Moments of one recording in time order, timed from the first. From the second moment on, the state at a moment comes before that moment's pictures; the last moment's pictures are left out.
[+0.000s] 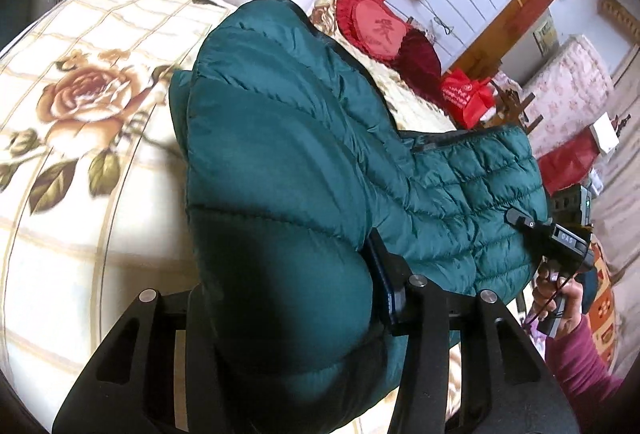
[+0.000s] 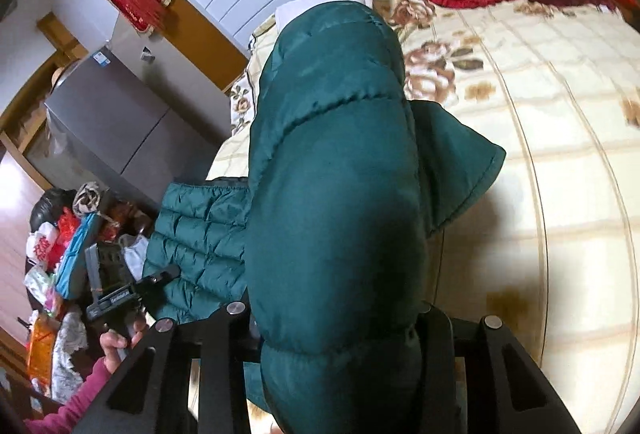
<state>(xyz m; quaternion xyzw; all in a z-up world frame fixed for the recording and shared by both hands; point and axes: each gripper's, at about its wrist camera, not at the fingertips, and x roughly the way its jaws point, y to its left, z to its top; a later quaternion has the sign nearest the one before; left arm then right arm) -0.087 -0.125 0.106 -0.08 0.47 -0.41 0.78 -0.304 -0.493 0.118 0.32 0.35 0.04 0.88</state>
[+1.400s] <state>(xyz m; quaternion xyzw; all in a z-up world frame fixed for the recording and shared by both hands) -0.218 -0.122 0.117 0.04 0.40 -0.20 0.89 -0.355 -0.335 0.126 0.16 0.36 -0.15 0.90</state>
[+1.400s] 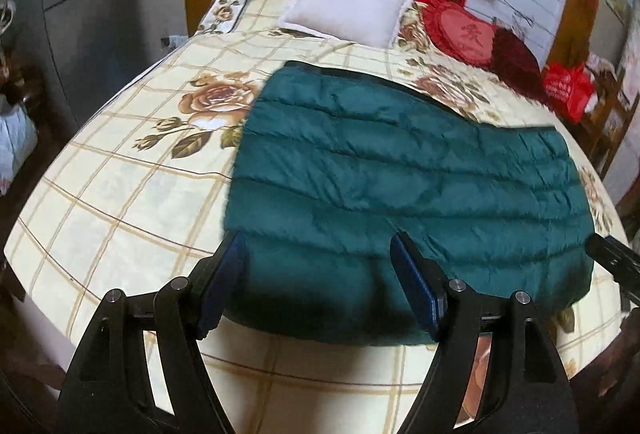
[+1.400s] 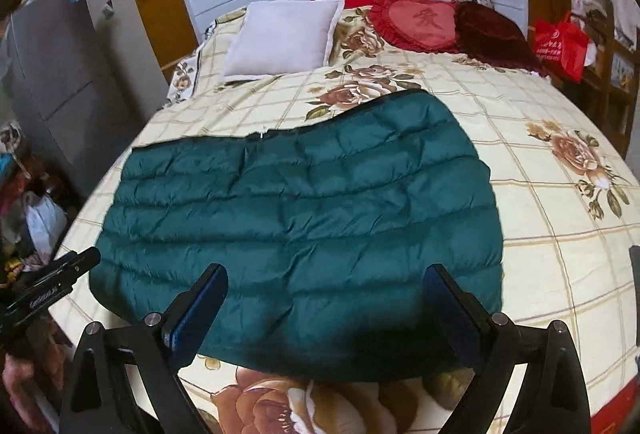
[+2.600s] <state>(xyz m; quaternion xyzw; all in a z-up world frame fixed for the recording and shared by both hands) -0.261 -0.165 0.105 0.11 0.36 -0.16 0.91 -0.346 -0.307 0.097 0.16 0.37 -0.16 0.90</state>
